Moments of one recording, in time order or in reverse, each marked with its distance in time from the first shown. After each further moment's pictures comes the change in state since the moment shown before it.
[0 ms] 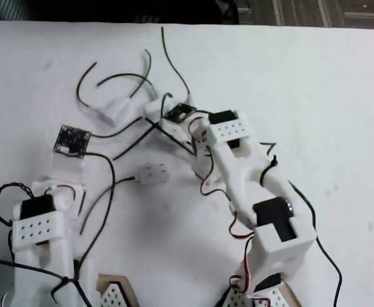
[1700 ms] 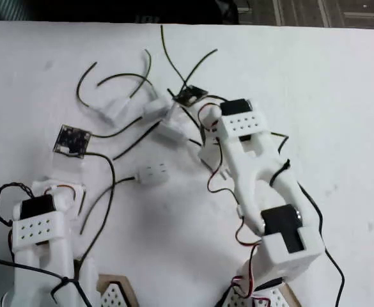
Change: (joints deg) left arm 0.0 0.0 0.0 0.0 0.0; right arm 2.2 -6.0 -5.1 5.0 -1.8
